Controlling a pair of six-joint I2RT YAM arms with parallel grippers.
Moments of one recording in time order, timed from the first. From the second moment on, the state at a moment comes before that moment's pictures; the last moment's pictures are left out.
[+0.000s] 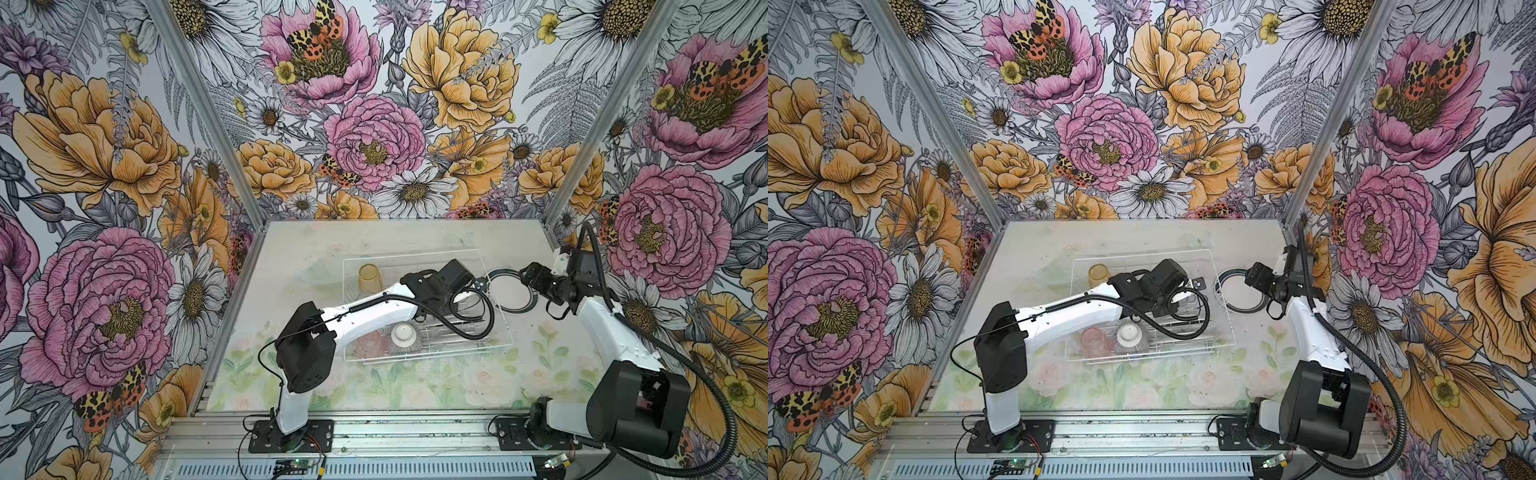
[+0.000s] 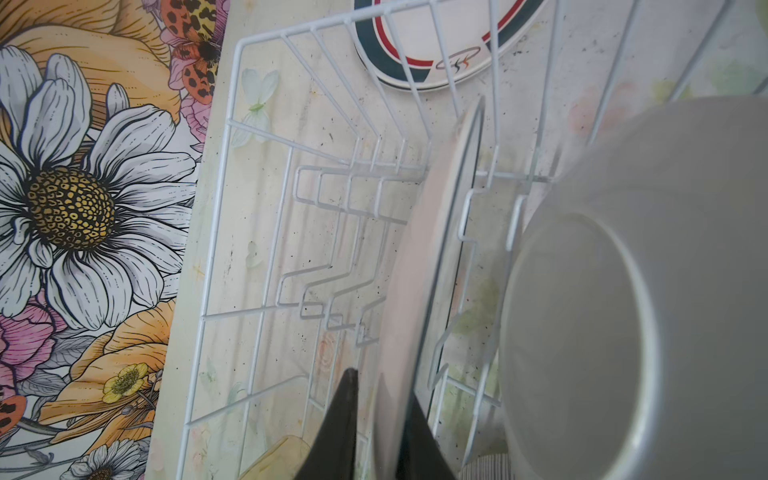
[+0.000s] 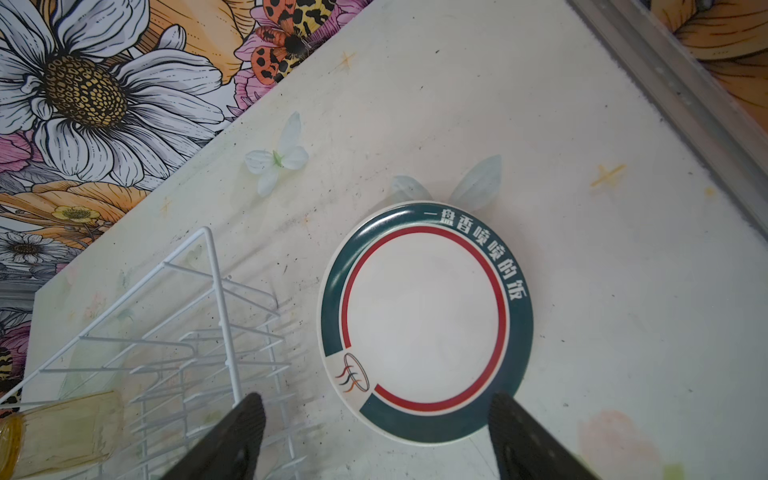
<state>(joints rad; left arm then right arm) -1.01 1.91 1.64 -0.61 -0.34 0.49 -0.28 1.30 0.93 -0.46 -0.33 0.32</state>
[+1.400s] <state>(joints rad) -0.98 1.59 1.50 -0.44 -0.35 0.43 -0.28 1.24 0.92 -0.46 -0.39 0.31</state>
